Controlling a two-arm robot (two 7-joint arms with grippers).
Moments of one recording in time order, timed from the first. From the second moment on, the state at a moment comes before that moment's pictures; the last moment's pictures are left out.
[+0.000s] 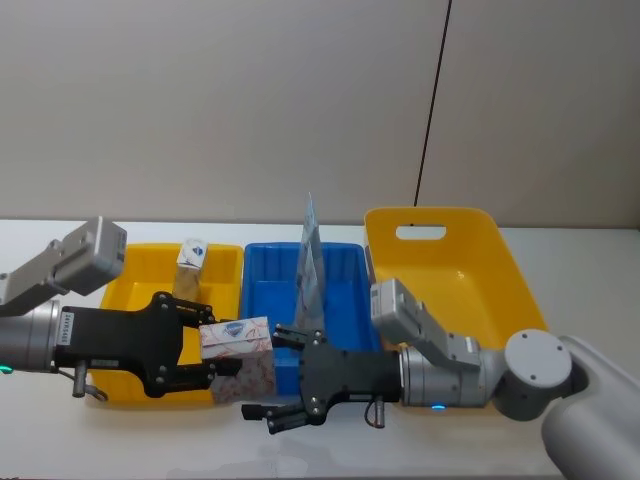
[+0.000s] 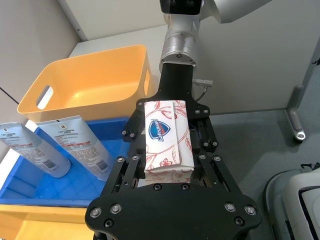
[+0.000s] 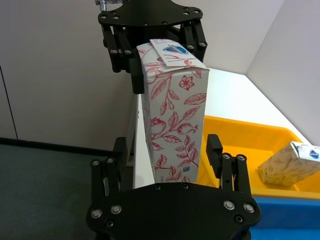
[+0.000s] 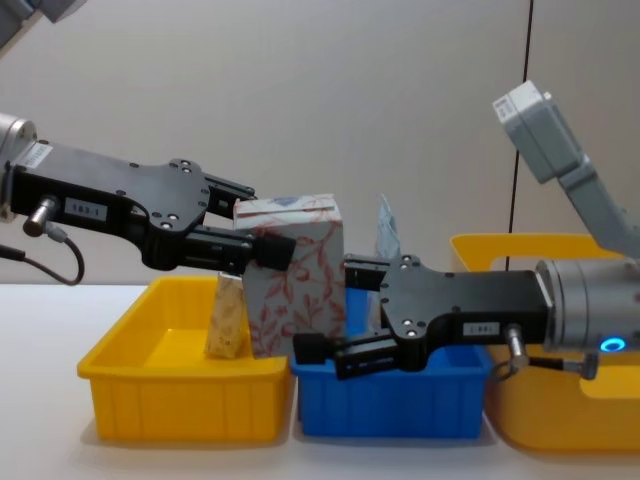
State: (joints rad) left arm -0.71 0.56 0.59 -1.30 -0.40 -0.06 -1.19; right arm 0.75 0.24 -0.65 -0.78 0.43 -0.45 1.18
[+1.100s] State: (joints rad) left arm -0.71 0.56 0.59 -1.30 -0.40 -0.06 -1.19; right arm 0.70 0.26 -0.67 -0.86 0.44 -0.45 1.09
